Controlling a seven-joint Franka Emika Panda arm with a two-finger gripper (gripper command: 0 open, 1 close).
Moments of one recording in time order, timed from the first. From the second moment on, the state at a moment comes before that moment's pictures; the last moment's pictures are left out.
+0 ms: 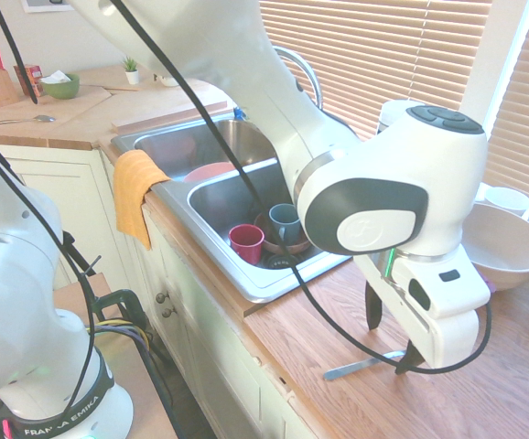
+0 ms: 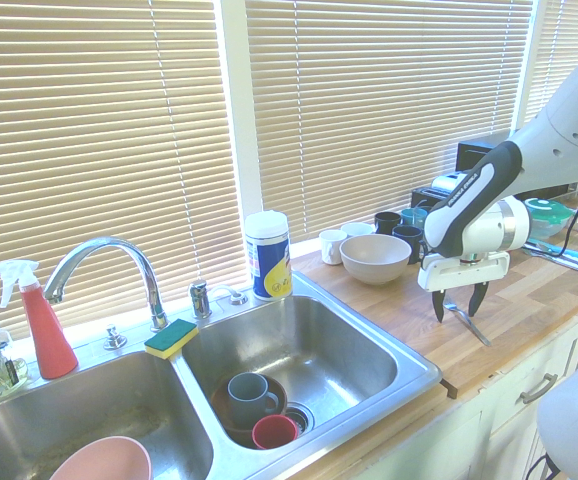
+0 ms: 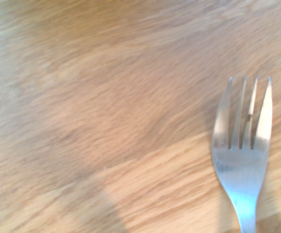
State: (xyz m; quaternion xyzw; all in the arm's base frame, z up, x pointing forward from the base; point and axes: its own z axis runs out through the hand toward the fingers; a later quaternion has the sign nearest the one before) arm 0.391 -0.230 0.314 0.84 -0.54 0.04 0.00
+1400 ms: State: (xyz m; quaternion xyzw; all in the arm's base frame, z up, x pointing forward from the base) arm 0.392 -0.240 0.330 0.83 -0.56 0.06 -0.02
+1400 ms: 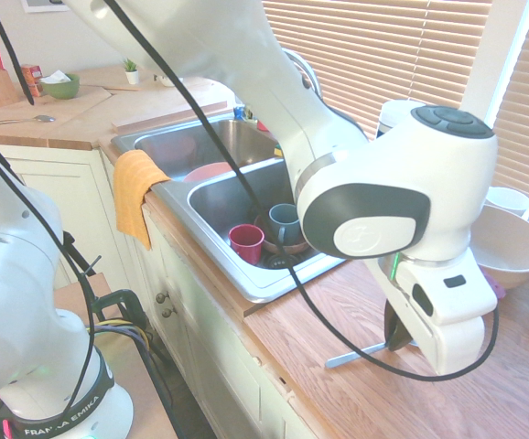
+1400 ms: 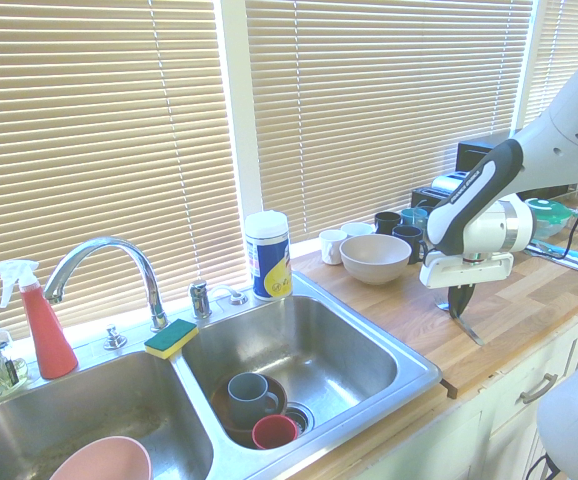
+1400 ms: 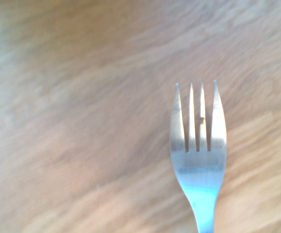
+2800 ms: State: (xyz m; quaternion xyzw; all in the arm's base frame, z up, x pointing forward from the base) arm 0.526 0.096 0.250 0.89 -0.46 0.08 -0.03
